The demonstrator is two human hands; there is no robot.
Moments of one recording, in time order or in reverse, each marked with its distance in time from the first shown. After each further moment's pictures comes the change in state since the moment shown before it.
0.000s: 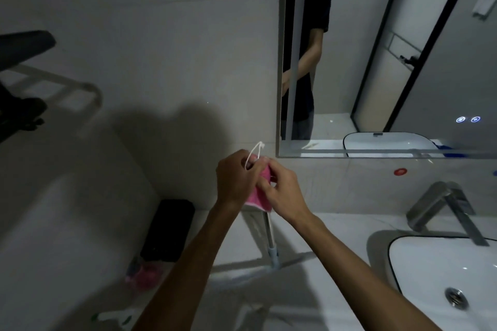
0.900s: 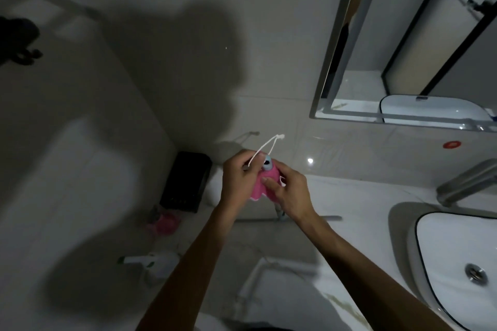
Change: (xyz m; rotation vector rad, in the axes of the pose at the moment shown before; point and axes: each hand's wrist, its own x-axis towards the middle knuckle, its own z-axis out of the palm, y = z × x) left_hand -0.047 -0.120 0.002 -0.408 -0.111 -0.275; right_hand -0.035 0.054 0.081 0.029 -0.063 0.170
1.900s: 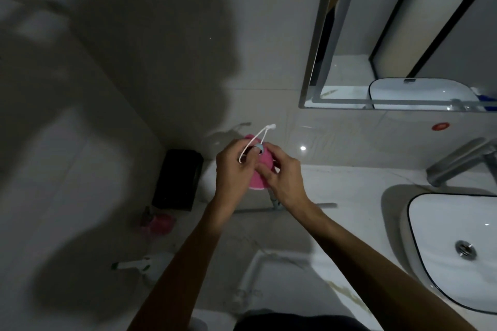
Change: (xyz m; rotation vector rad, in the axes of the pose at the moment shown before) left_hand 0.010 0.007 0.008 0.118 0.025 0.132; right_hand 0.014 -0.001 0.000 0.007 0.059 -0.005
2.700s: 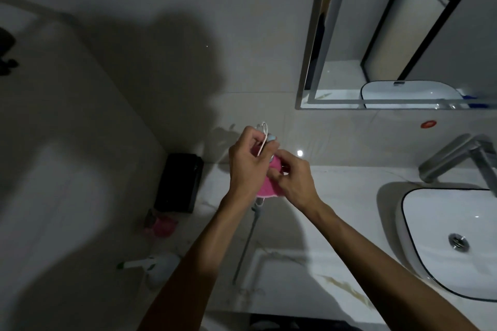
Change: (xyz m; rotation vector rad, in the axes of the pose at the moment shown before) left_hand -0.015 0.051 0.003 -0.113 0.011 0.005; right_hand -0.022 -0.019 -0.021 -0.067 -0.025 0.022
